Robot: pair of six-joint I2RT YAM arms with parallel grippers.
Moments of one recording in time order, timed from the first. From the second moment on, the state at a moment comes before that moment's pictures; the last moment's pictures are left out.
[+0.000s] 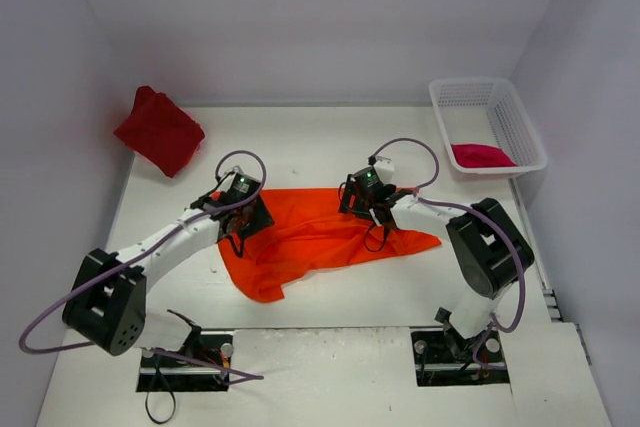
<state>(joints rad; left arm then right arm) -0.50 1.34 0.81 -0.48 -0.15 -0.93 0.58 1.72 0.89 -0.06 0.26 0.71</state>
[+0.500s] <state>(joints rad) -0.54 1.61 1.09 -0.32 -0.09 -0.90 0.58 1.72 0.88 -0.06 0.26 0.71</state>
